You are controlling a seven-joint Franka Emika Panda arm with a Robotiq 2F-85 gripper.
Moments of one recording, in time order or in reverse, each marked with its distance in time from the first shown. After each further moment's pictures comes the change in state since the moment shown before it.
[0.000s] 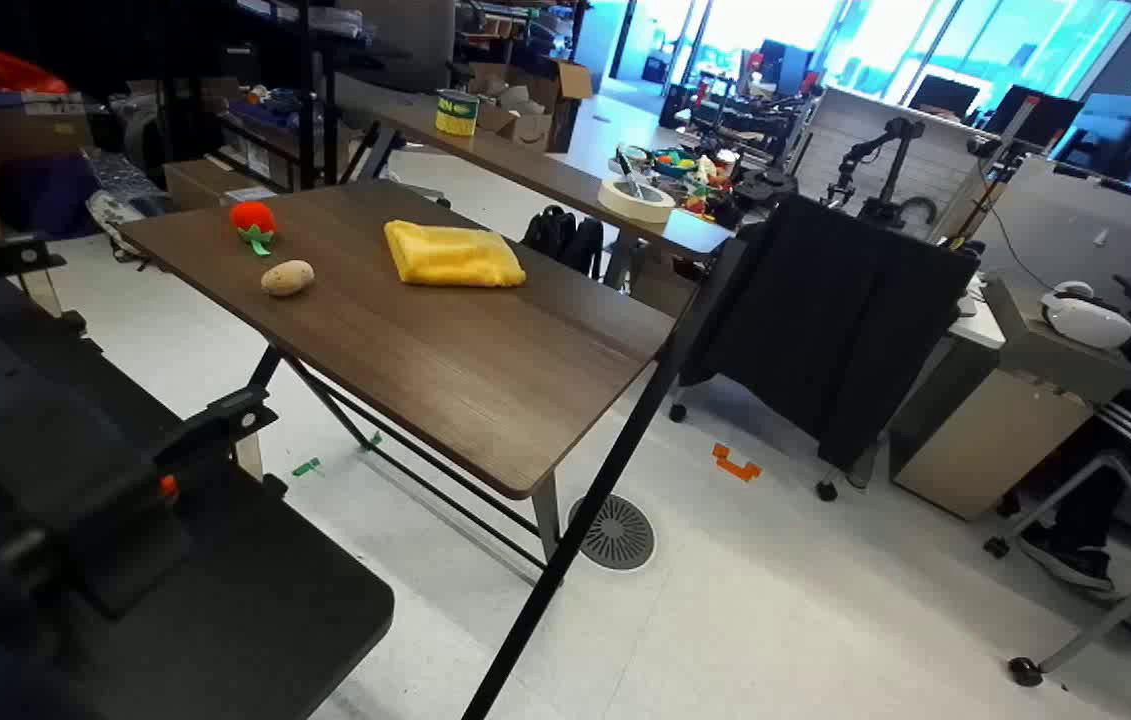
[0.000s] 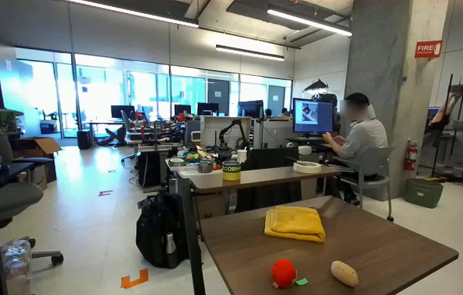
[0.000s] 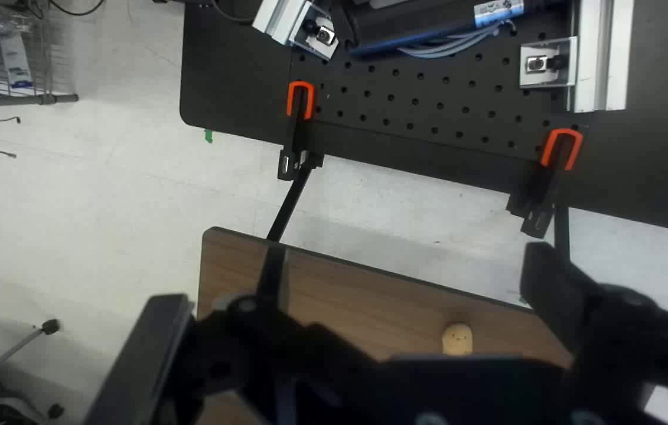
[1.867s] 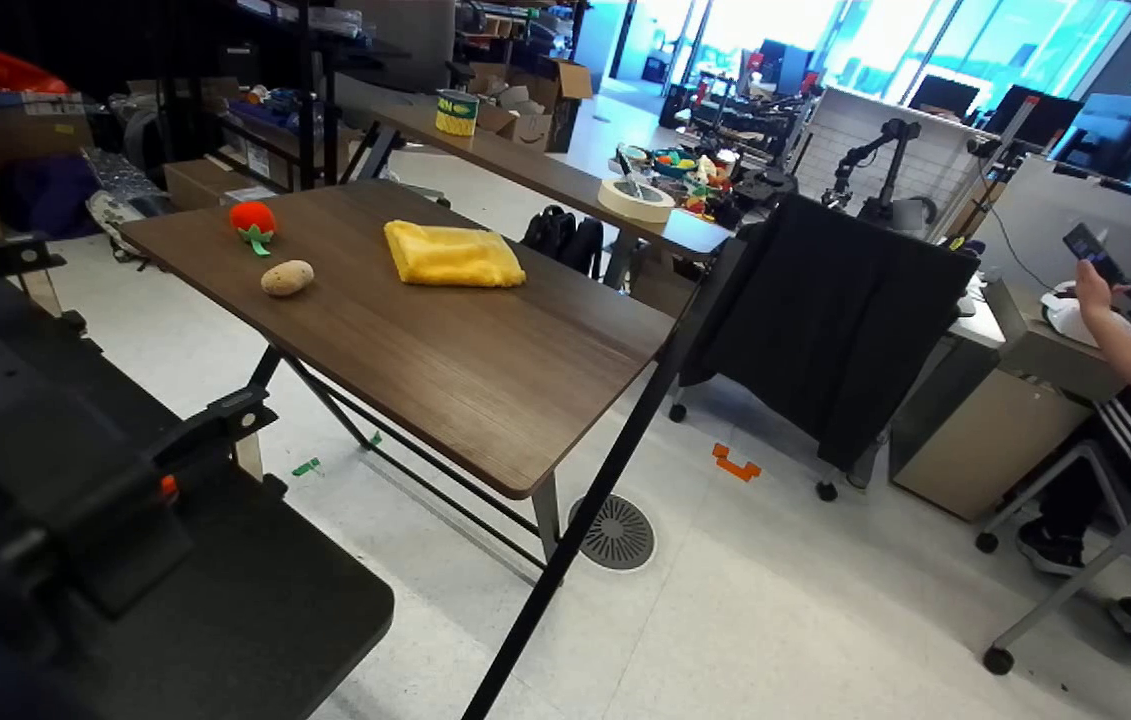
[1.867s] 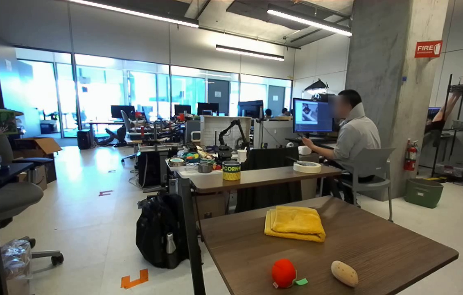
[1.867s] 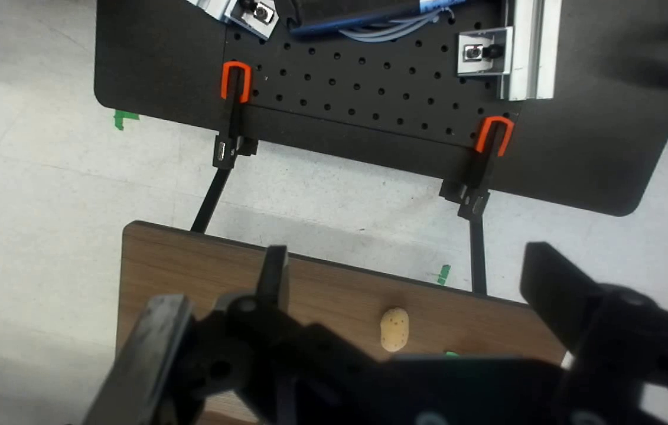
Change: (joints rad) arm 0.041 0.030 -0.155 -0.006 0.079 0.055 -0.134
